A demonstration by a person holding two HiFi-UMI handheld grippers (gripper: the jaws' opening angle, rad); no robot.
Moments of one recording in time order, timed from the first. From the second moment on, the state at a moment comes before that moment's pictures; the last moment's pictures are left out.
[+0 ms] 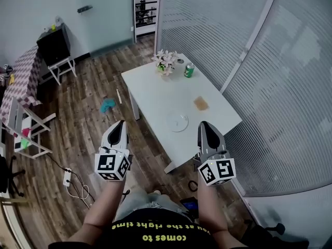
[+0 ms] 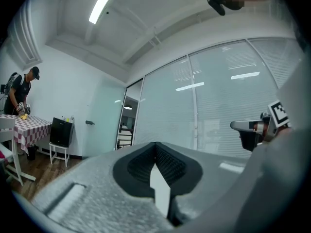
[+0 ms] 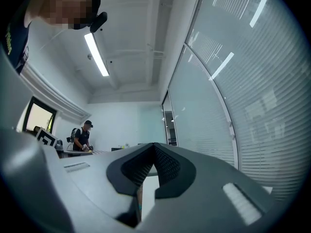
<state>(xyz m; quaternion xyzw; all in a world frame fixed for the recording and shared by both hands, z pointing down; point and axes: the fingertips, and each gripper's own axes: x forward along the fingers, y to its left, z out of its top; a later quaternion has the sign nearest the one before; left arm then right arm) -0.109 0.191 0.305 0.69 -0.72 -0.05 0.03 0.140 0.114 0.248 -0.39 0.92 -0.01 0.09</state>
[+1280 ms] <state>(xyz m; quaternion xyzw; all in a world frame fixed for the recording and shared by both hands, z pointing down) -0.149 -0.124 0.326 0.80 -0.60 -0.03 0.05 0.103 -0.116 0.262 -0.53 0.84 0.00 0.08</state>
